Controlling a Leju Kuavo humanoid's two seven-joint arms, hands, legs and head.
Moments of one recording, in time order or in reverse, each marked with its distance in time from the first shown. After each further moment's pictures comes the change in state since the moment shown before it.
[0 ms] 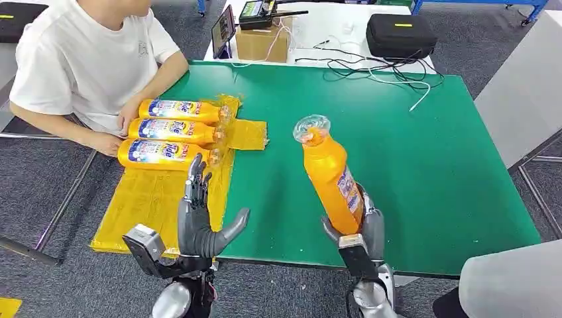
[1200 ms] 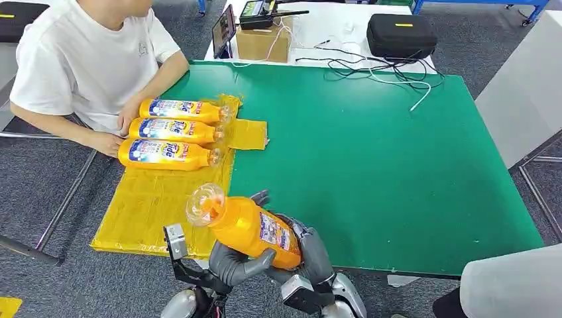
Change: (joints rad) left arm -0.025 0.047 -0.079 0.193 0.249 -0.528 0.117; right arm -0.007 -0.002 0.298 0.054 0.158 0.262 -0.002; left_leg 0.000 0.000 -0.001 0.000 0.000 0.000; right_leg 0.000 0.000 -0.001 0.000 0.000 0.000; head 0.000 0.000
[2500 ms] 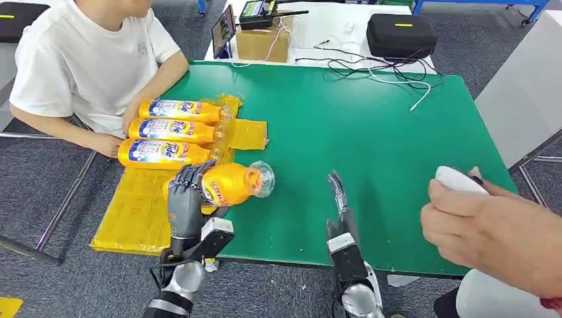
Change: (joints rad) left arm -0.152 -0.175 0.467 0.212 -1.259 0.885 -0.170; right arm 0.020 0.039 -0.208 -0.158 -0.216 -0.003 0.108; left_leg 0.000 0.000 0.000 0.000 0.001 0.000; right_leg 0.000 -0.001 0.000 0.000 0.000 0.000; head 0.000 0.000
